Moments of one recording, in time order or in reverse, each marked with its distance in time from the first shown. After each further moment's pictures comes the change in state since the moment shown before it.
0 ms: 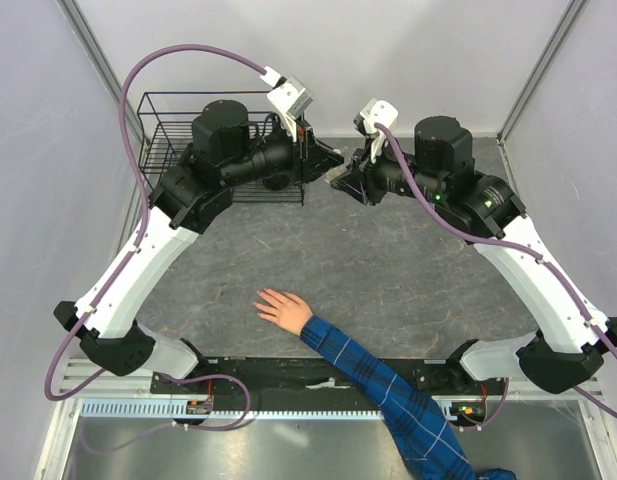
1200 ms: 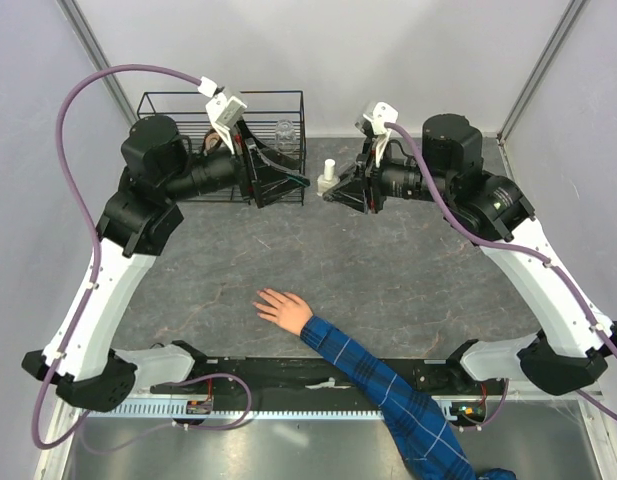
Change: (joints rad) left arm 0.232 -0.209 -0.151 0.031 0.446 -0.144; right arm -0.006 -0.021 0.030 -0.018 -0.266 0.060
